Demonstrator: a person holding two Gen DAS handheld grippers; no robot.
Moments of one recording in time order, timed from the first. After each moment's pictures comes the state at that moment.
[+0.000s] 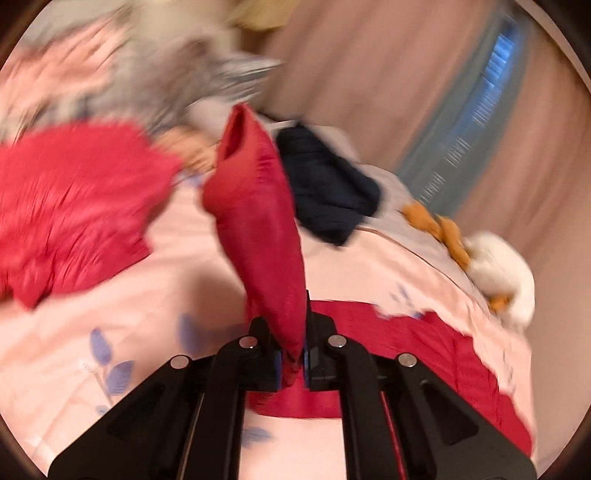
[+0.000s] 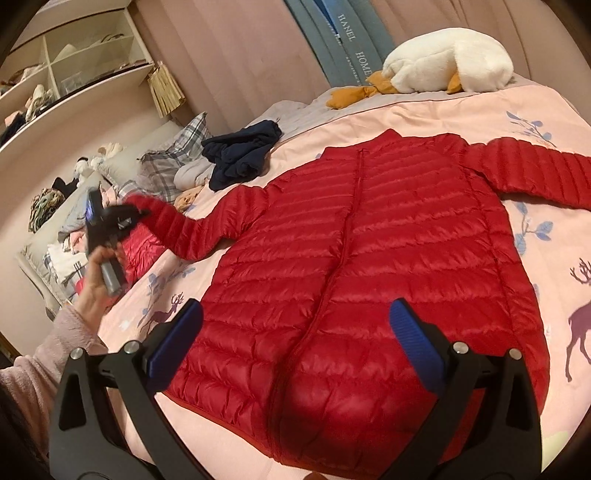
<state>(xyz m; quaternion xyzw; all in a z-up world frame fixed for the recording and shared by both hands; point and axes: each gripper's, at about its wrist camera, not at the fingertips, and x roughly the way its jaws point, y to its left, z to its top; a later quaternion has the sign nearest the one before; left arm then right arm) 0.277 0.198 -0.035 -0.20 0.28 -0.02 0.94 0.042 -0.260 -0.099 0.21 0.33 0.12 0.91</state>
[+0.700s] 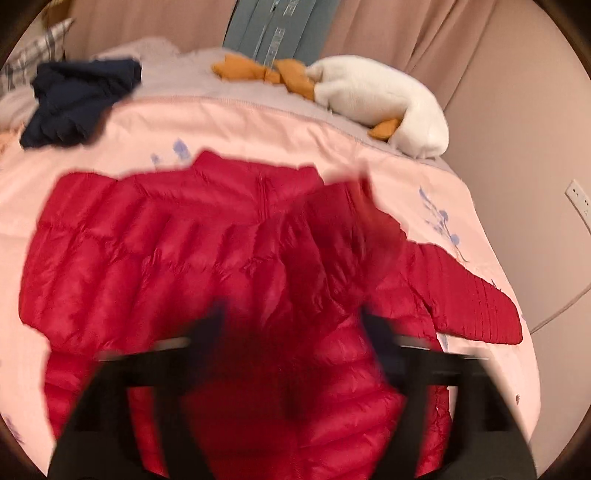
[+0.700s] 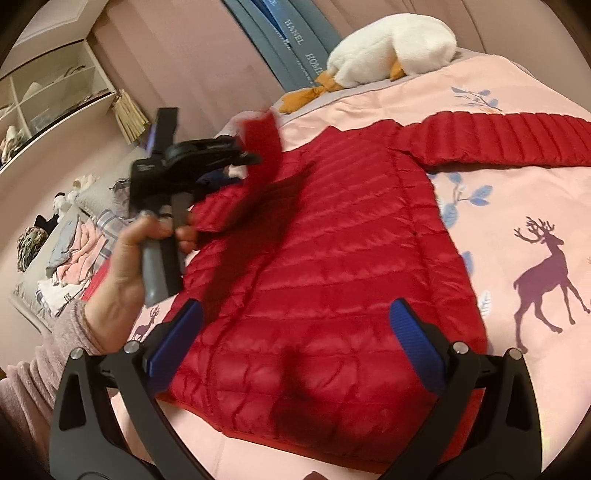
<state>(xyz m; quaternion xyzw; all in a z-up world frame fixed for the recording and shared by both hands) 0.280 -0.131 -0.090 -0.07 0.43 -0.25 0.87 0.018 -0.326 -0.120 0.27 0.34 0.06 0.90</state>
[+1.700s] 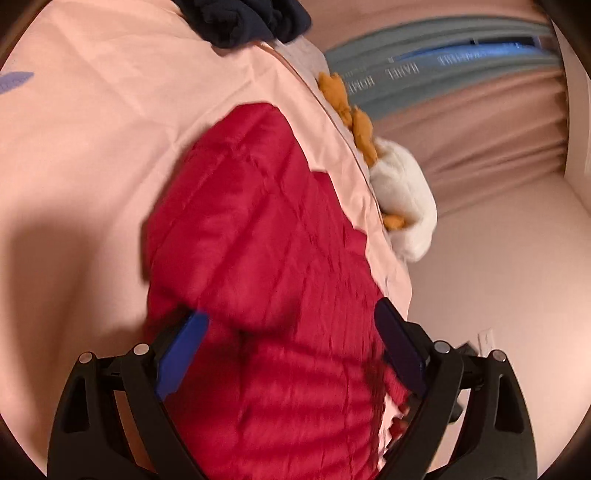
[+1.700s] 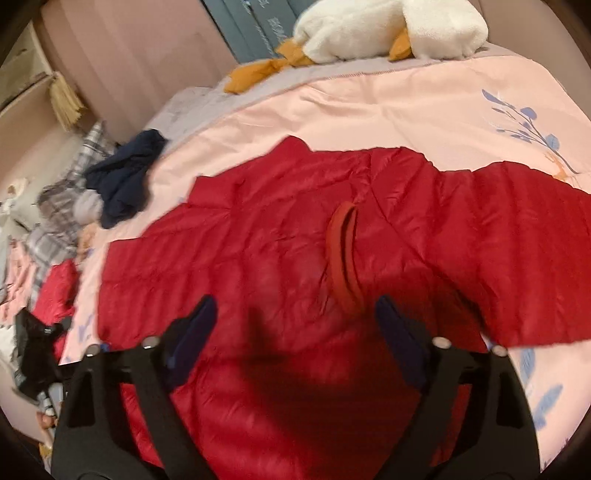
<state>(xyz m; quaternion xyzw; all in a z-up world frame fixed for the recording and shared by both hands) 0.326 0.070 -0.169 -0.40 0.43 -0.27 0.76 0.296 -0.362 -0.158 0.22 0.44 -0.02 0.87</state>
